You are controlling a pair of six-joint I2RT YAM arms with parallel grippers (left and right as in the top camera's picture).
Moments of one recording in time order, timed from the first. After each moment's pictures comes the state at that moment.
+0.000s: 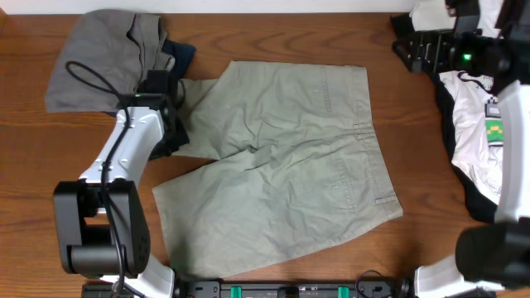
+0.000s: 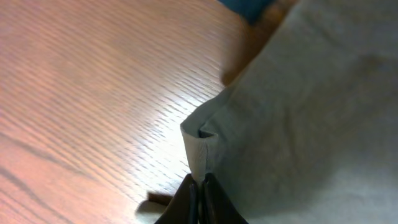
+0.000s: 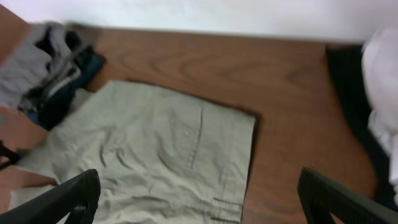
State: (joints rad) left arm -0.01 1.76 1.20 -0.90 -0.24 -0.46; right arm -0.16 1.74 1.77 -0.92 -0.57 -0.12
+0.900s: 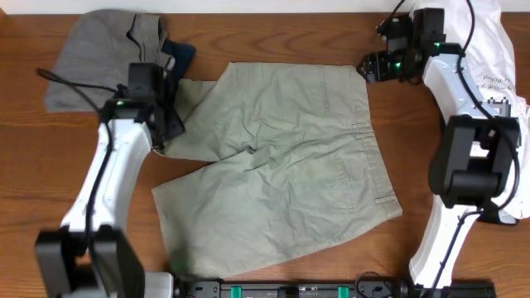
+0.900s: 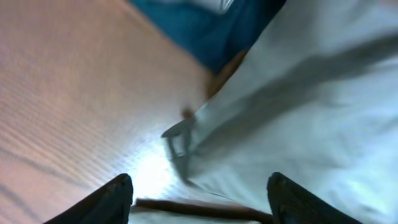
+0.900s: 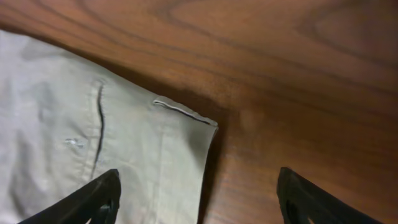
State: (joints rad) left arm 0.00 1.57 1.20 -0.85 -0.19 -0.47; right arm -0.05 2.23 1.77 -0.59 -0.39 -0.19
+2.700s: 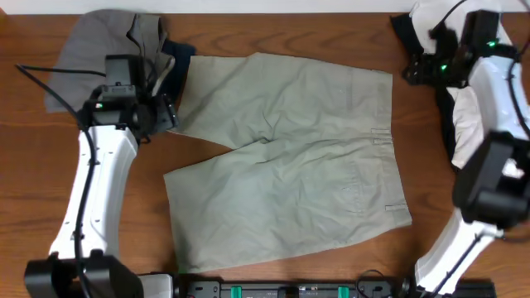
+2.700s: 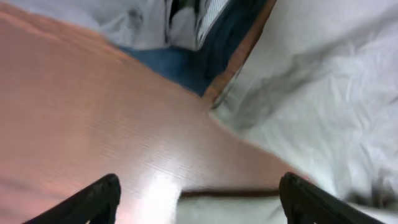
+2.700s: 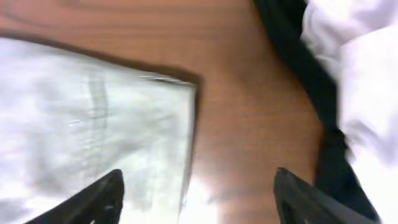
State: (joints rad) left arm 0.04 1.49 1.29 -0.92 -0.11 -0.27; right arm -0.21 2.03 1.77 -0.86 -0.31 -0.10
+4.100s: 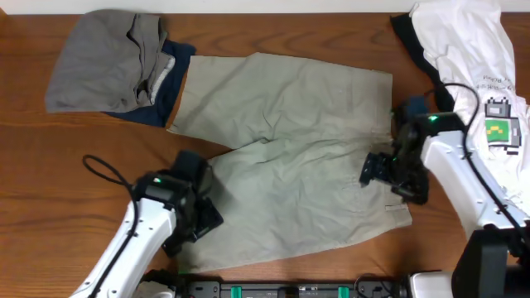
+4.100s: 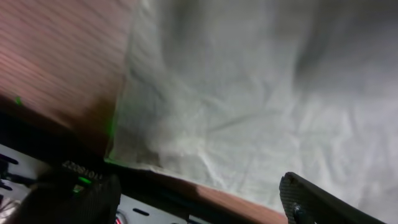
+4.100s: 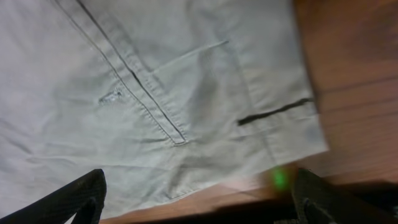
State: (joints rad) left arm -0.31 1.19 0.72 -1.21 0.08 -0.90; right arm 0.11 1.56 1.05 -1.20 -0.11 0.49
